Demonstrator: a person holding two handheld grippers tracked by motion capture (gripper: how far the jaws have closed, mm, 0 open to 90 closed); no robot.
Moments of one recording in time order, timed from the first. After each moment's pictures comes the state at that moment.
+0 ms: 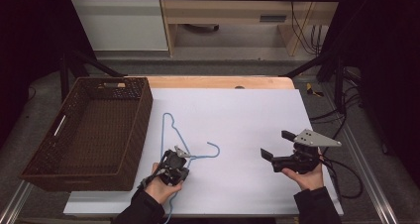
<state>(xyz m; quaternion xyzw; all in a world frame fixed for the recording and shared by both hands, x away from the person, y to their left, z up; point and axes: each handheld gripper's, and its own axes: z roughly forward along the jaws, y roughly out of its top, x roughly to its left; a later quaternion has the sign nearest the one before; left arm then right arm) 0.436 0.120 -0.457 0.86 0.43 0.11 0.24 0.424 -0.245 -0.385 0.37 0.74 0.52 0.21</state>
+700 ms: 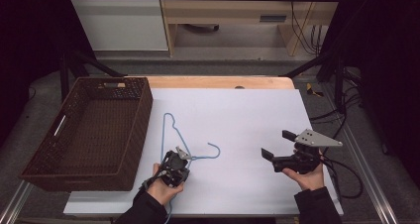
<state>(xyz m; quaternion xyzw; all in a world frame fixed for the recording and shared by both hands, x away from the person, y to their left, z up) 0.432 0.117 -0.456 0.87 0.43 0.12 0.23 0.424 -0.247 -0.384 0.37 0.73 0.52 0.22</state>
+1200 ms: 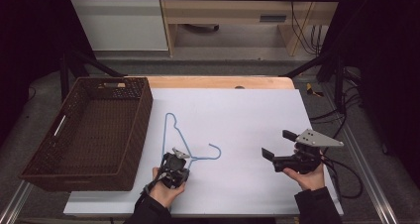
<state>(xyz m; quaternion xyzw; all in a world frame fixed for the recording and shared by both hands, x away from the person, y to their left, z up) 0.426 0.115 -0.460 0.83 0.49 0.13 0.25 0.423 -0.248 -0.383 0.38 0.73 0.53 0.21</state>
